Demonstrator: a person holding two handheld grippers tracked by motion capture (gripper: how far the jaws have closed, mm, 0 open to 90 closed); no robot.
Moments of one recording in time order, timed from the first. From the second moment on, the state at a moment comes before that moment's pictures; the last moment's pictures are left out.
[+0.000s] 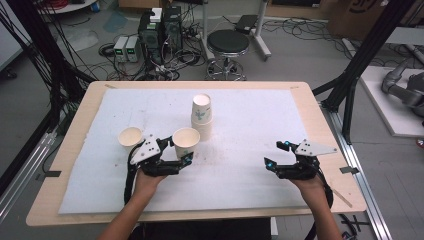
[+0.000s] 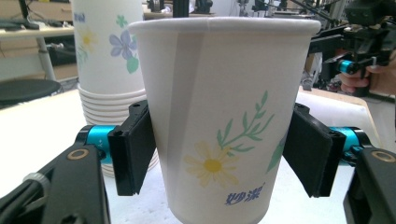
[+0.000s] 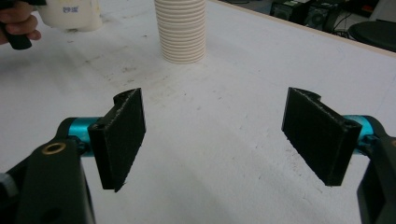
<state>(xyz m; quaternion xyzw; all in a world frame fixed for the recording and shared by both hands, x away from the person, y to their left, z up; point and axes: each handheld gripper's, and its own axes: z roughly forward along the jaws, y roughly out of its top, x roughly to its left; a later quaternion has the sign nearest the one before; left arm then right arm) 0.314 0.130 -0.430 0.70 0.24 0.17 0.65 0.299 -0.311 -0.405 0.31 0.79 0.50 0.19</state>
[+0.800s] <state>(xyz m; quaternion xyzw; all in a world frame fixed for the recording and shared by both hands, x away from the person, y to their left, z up) 0.357 0.037 -0.441 0.79 0.25 0.15 0.55 0.297 -0.322 -0.404 0.31 0.78 0.51 0.19</state>
